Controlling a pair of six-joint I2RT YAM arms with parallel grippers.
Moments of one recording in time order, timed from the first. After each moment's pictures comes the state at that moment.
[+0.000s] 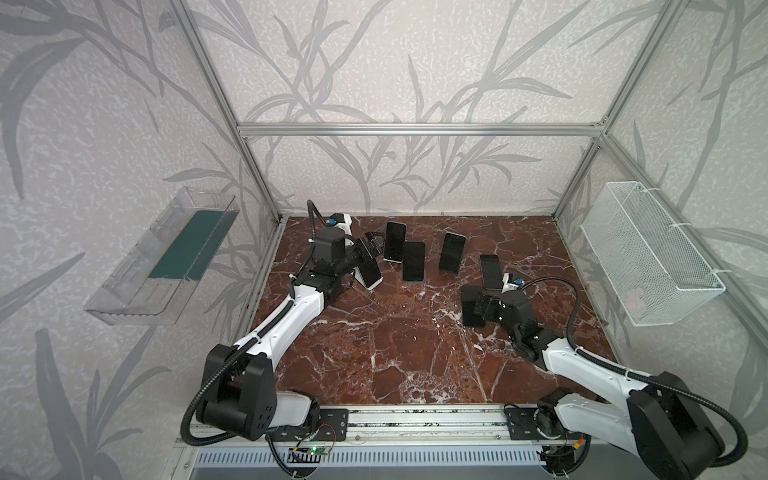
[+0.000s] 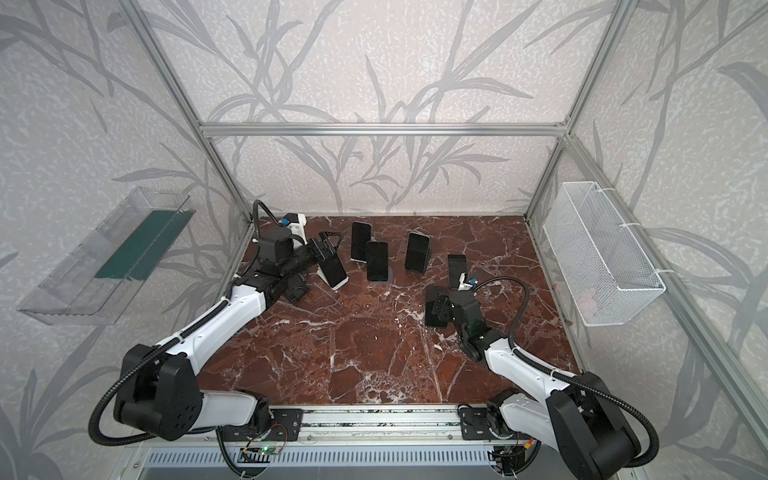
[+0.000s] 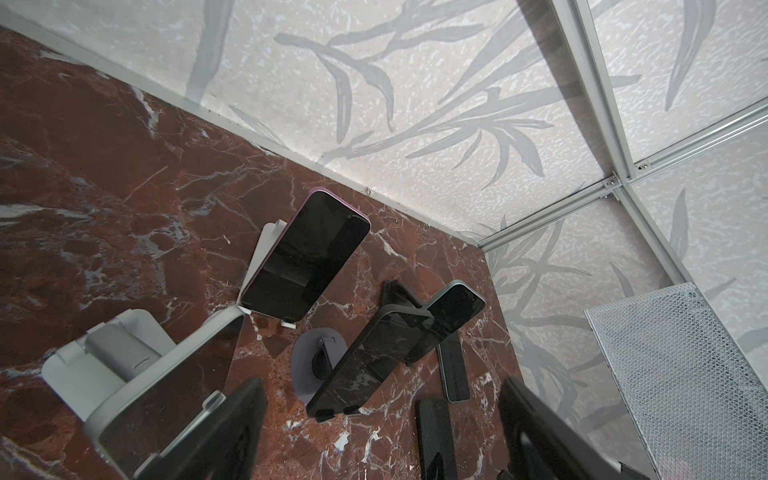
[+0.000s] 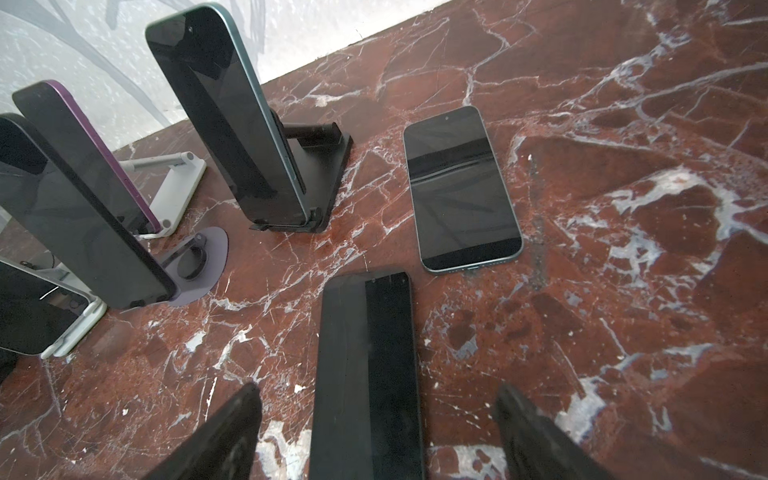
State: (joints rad) left arm -0.25 1.36 0.97 0.06 0.25 -0.70; right arm 0.46 1.14 0.39 0.18 0.28 0.57
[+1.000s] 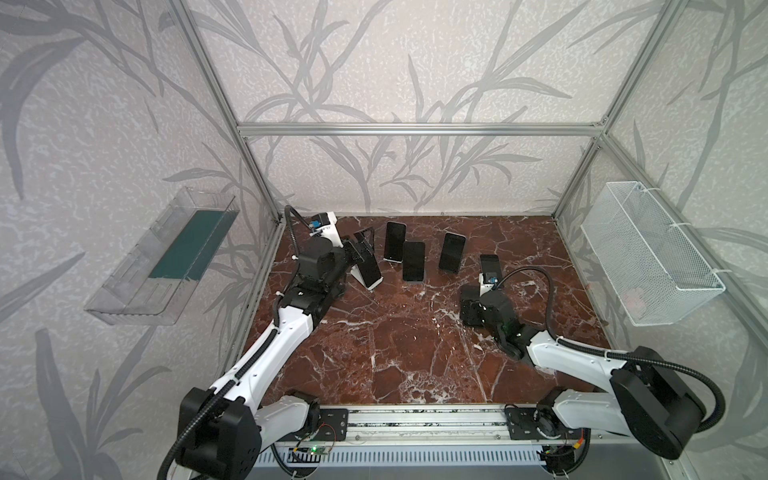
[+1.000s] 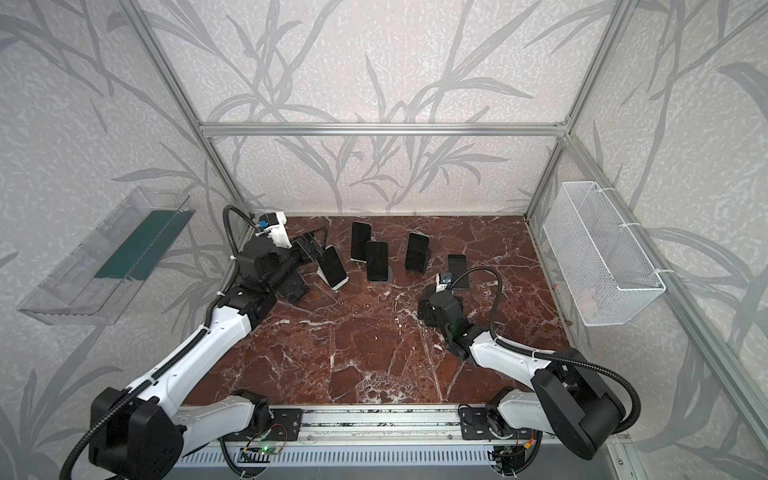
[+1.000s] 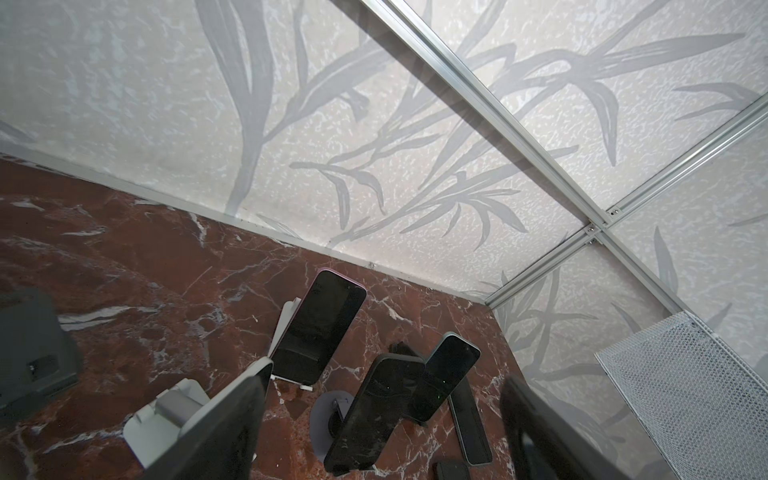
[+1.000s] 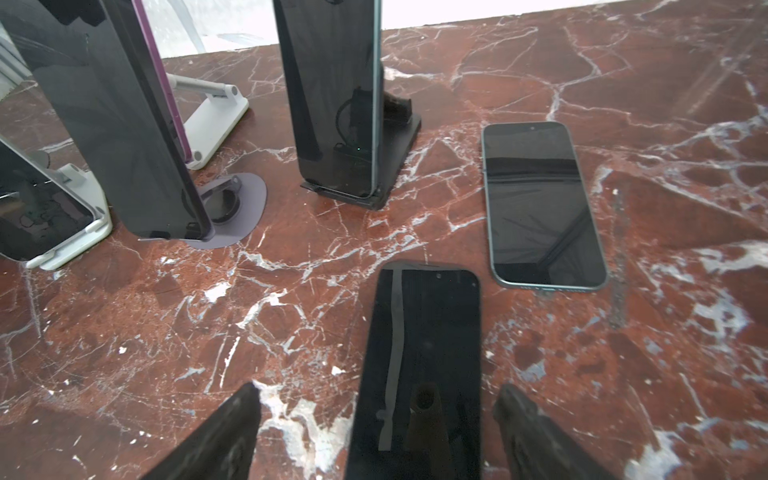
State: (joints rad) left arm -0.27 1.15 0.87 0.15 0.06 -0.61; right arm 0.63 1.29 0.46 0.23 0.35 0.42
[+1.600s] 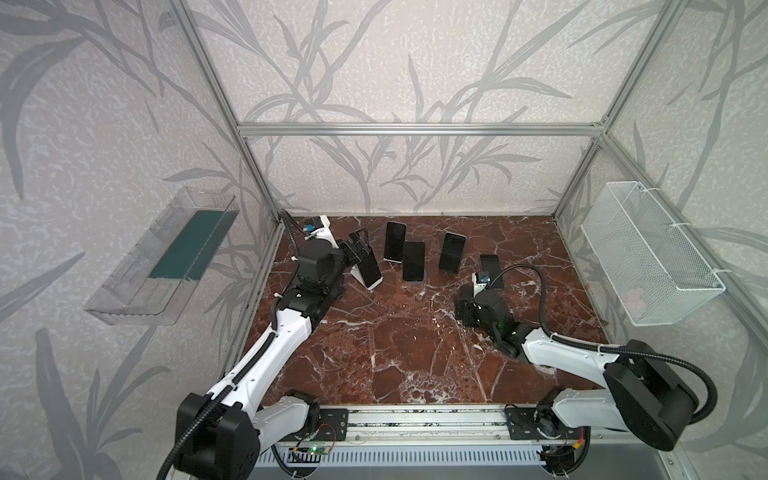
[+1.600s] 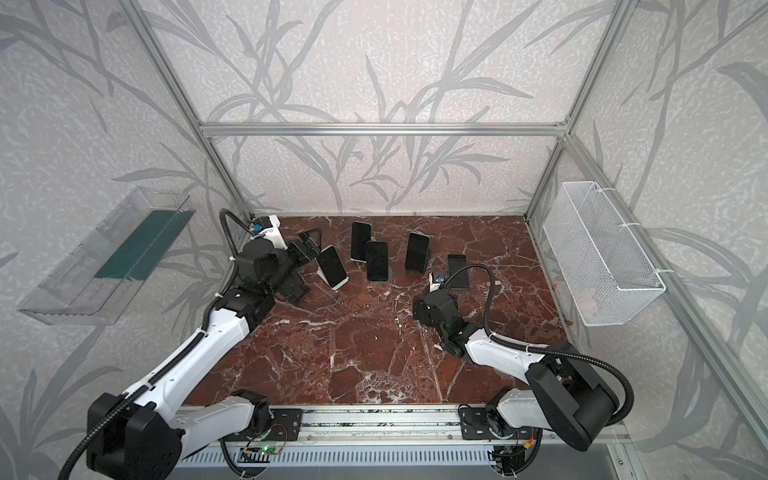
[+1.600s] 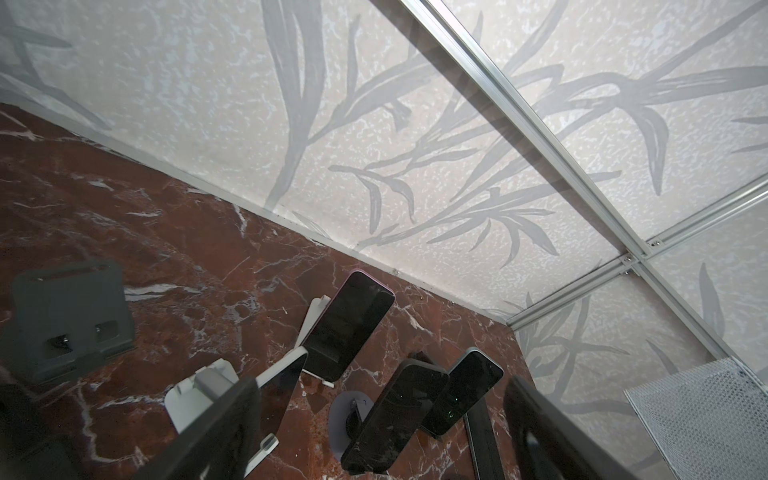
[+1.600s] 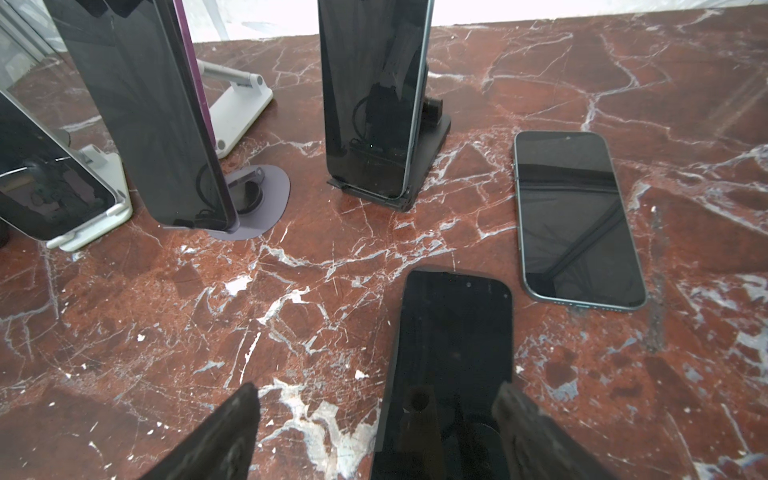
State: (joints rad) left arm -0.27 1.13 0.87 0.07 -0.05 -0.68; right arm 0.65 1.32 0.48 0.24 0.35 0.39
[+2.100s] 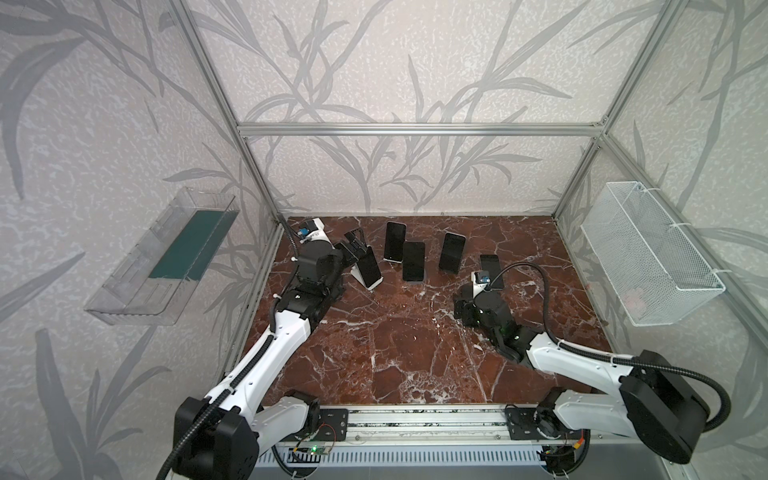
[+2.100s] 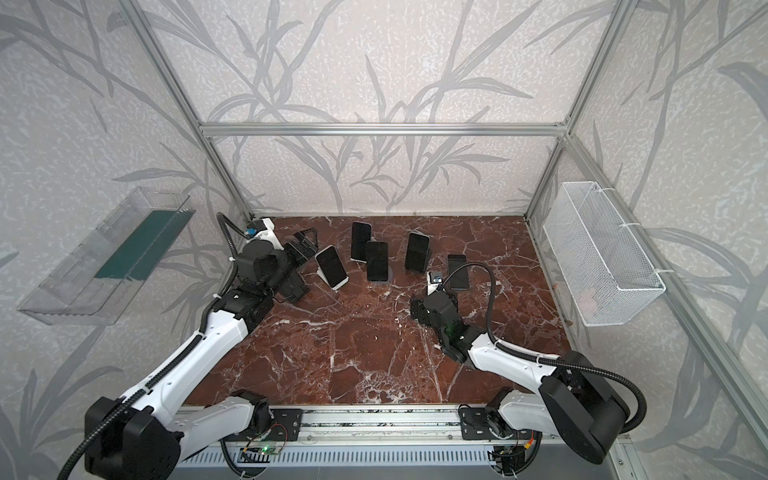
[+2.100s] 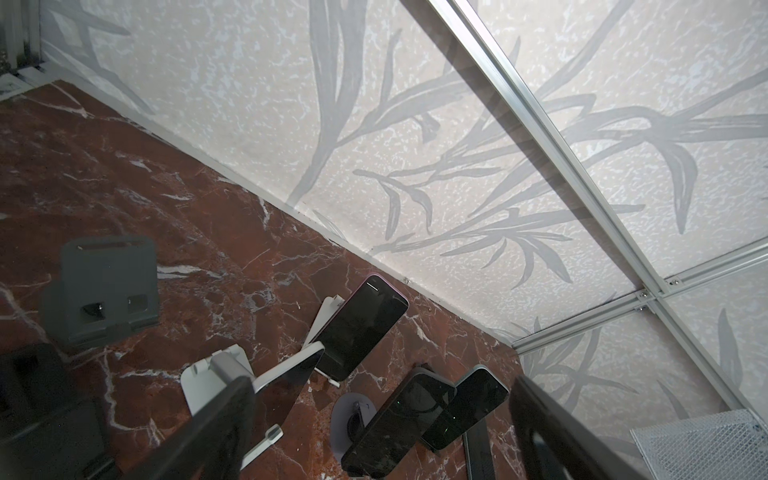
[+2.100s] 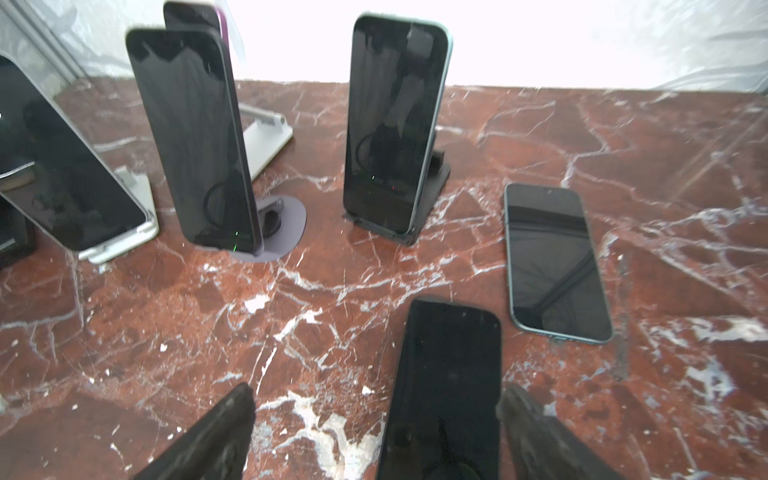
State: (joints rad) left arm -0.27 1.12 0.87 0.03 -0.12 -0.76; right arm 0.71 1.23 0.48 0.25 0.45 0.32
